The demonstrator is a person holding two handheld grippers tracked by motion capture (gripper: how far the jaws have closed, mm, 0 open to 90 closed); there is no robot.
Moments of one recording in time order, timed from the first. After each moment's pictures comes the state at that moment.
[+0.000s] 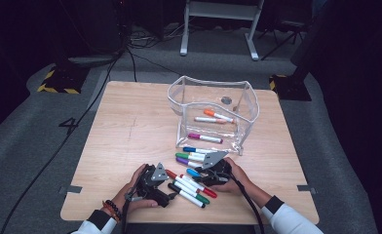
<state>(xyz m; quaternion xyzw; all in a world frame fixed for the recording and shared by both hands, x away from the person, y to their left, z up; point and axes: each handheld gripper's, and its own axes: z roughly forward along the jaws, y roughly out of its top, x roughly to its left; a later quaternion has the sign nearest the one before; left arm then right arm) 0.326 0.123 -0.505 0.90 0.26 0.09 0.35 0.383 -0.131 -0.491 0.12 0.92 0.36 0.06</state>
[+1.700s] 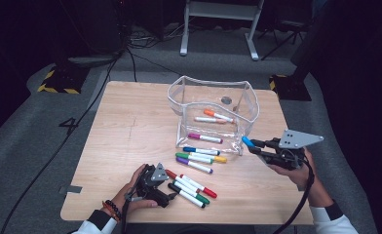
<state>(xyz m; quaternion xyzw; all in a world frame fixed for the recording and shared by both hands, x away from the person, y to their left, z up) 0.326 0.124 -0.505 0.90 0.26 0.09 0.35 0.362 -0.284 -0.348 0.17 0.84 0.48 0.19</state>
